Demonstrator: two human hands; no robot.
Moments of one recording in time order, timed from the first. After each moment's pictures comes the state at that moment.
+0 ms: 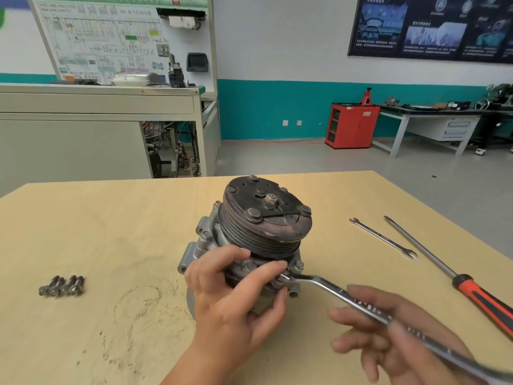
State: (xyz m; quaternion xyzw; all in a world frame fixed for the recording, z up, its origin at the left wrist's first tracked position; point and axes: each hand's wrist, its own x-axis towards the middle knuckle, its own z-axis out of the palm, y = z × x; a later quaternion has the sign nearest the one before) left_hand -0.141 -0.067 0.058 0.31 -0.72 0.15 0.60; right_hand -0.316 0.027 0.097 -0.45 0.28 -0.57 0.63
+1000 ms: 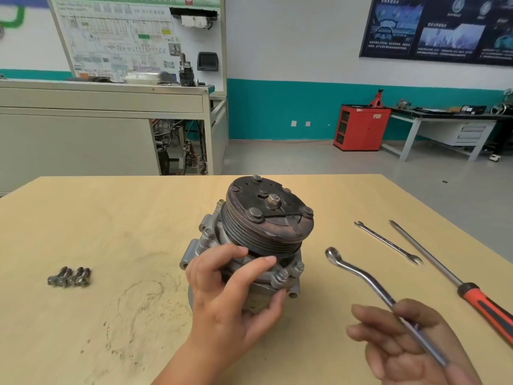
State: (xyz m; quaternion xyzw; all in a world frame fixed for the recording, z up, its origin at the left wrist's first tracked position) left_hand -0.139 -0.065 0.060 0.31 -0.72 0.15 0.61; right_hand -0.335 0.014 0.082 -0.31 0.13 -0.69 0.64
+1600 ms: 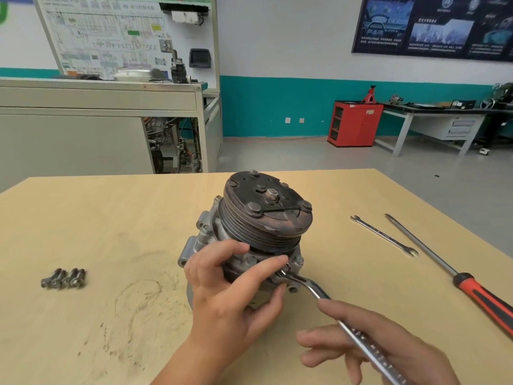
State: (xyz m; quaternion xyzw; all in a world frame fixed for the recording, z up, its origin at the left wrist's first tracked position) left_hand -0.138 -0.066 0.057 0.31 -0.72 0.15 0.60; right_hand -0.318 0.027 0.085 -0.69 0.32 -0.47 0.45
